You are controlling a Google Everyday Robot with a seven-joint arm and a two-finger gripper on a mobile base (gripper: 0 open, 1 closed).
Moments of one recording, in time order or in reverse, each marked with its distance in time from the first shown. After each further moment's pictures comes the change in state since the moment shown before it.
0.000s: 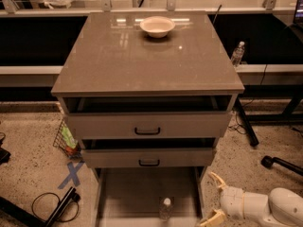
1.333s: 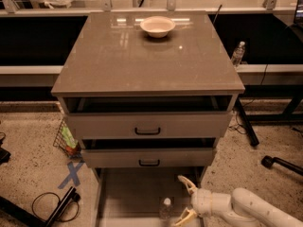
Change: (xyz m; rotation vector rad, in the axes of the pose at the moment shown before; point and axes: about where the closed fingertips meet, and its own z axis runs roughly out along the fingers) arm 0.044 0.007 0.115 -0.129 -0.170 -0.020
